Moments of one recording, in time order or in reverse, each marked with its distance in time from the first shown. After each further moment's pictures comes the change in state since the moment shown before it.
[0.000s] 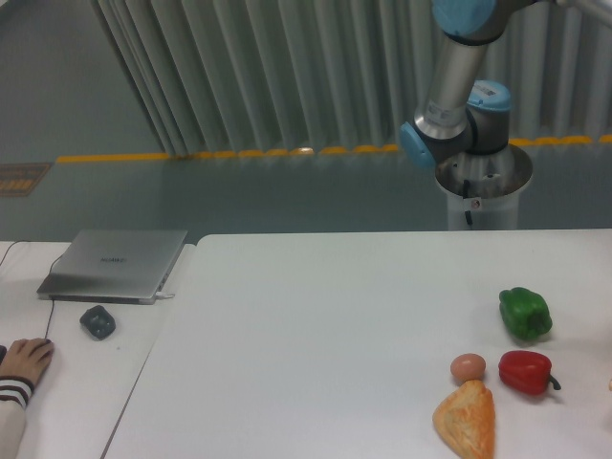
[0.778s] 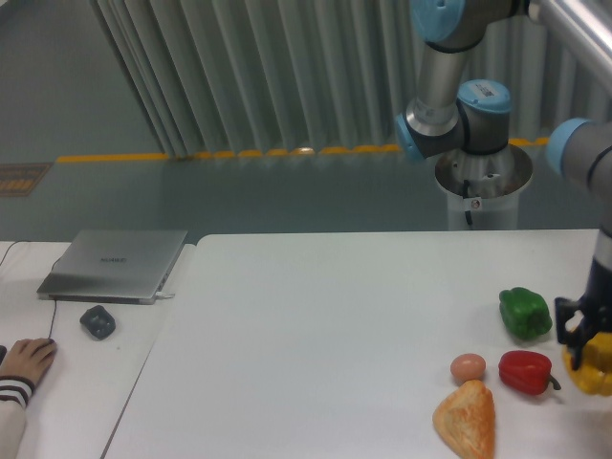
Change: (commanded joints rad) arm -0.172 -0.087 0.002 0.259 -0.005 -0.345
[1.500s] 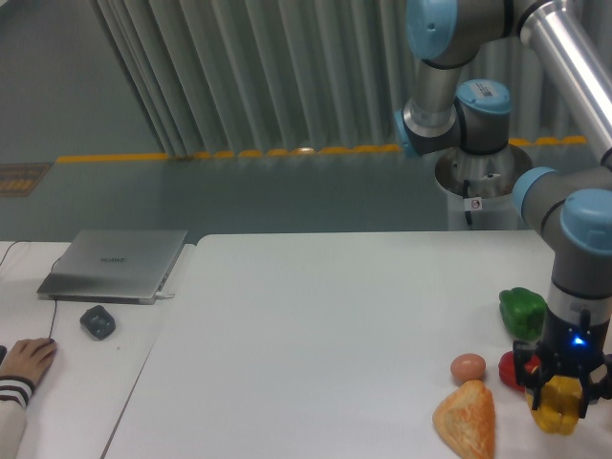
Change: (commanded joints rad) arm -0.034 -0.072 -0.018 0.058 0.040 -0.005
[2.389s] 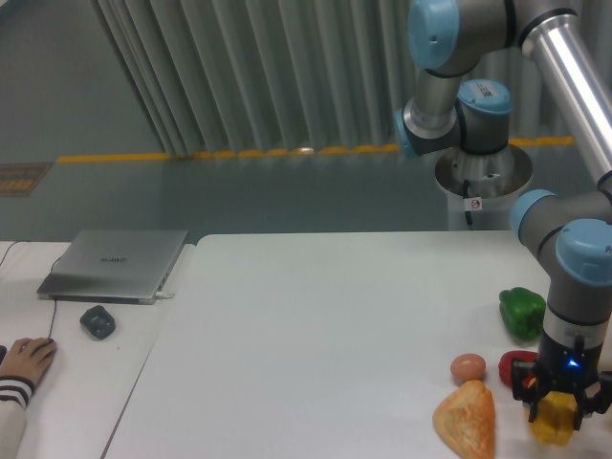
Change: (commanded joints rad) arm -0.002 -0.018 -0.012 0.028 0.009 0.002
